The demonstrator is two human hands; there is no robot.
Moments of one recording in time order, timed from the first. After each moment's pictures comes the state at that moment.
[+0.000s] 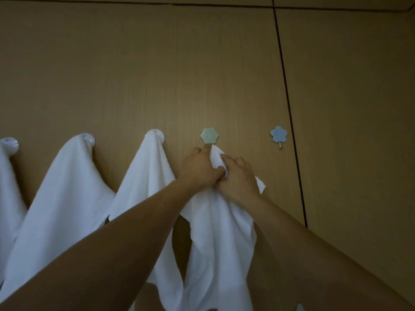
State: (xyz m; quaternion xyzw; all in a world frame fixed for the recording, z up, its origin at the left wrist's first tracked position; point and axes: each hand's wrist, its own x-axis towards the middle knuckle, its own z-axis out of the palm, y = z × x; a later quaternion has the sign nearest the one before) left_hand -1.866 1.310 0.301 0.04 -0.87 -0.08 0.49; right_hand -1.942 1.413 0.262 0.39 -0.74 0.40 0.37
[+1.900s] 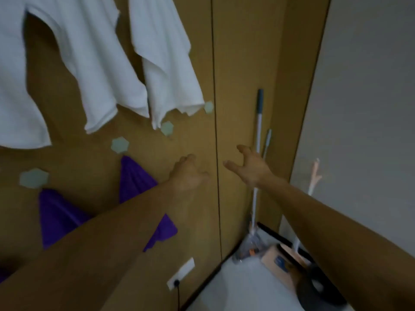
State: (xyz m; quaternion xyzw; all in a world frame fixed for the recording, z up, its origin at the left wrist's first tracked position) left_hand -1.735 1.341 -0.094 -0.06 -0.96 -0.28 -0.02; right_hand -1.702 1.545 -0.098 -0.01 -0.94 0.34 0.11
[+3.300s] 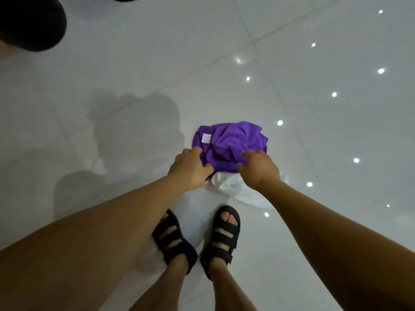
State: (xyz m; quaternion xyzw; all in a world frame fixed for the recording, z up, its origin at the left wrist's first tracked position) left_hand -1.152 1.601 -0.895 -0.49 -0.72 0.09 -0.49; right_hand -0.966 1.623 -0.902 -0.67 -0.60 0.38 -0.21
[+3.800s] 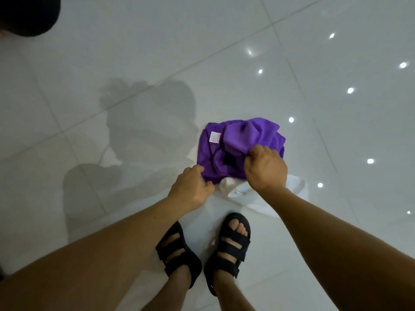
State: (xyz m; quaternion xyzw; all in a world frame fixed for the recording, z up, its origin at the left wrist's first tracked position) left_hand -1.160 1.564 -0.952 -0.44 -0.72 0.07 -0.53; right_hand -0.979 1.626 -0.963 -0.69 -0.67 0.26 -0.09
